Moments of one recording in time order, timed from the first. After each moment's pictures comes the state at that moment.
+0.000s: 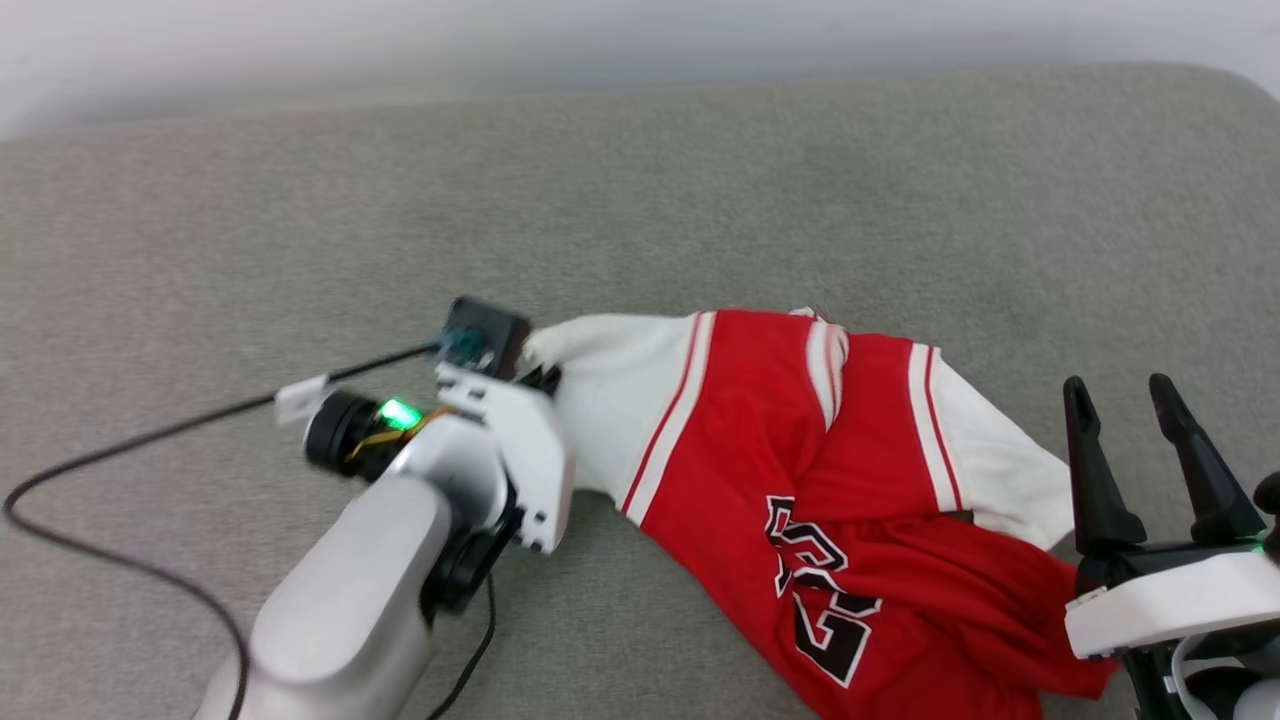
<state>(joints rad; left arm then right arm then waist) -0.59 0.29 -0.61 0.34 -0.52 0.09 0.36 -0.01 -0.05 -0.09 -0.20 0.22 0.13 0.04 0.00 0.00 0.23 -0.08</state>
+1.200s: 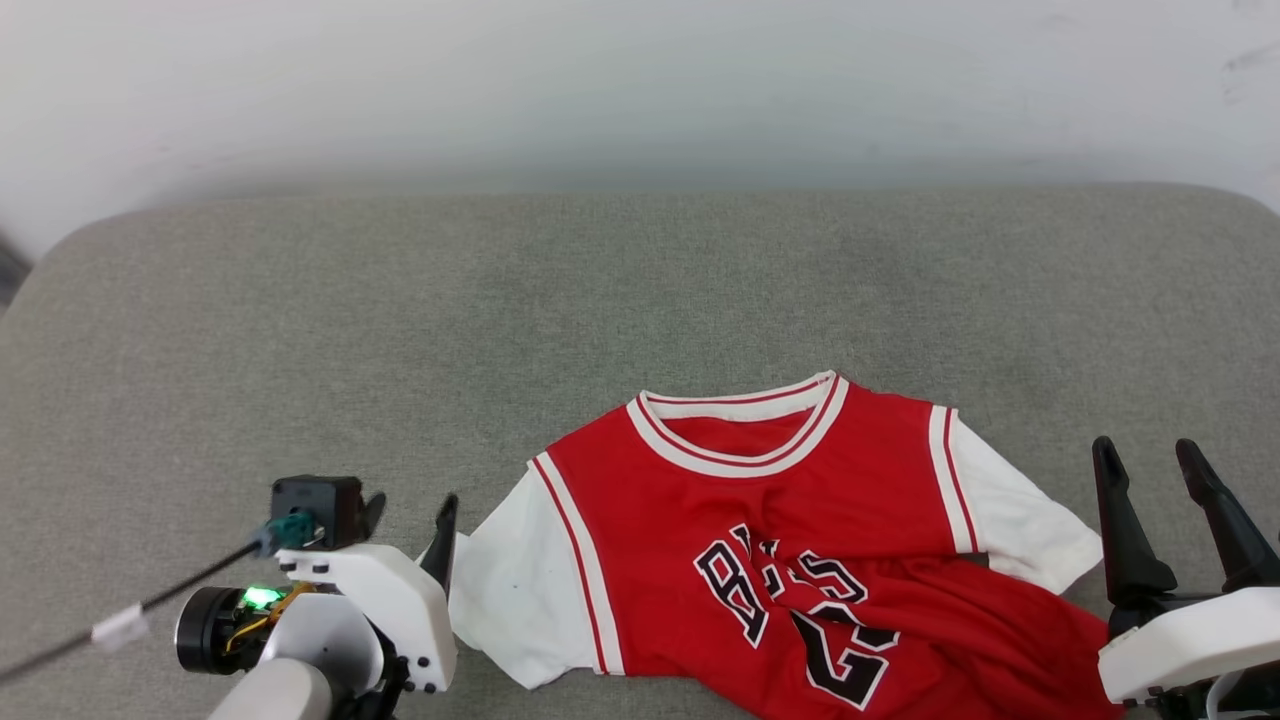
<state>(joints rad) -0.17 0.43 -0.45 0.08 -0.59 0.26 0.17 0.07 -0.05 -0.15 -0.23 0.24 0.13 0.14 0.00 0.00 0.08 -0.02</state>
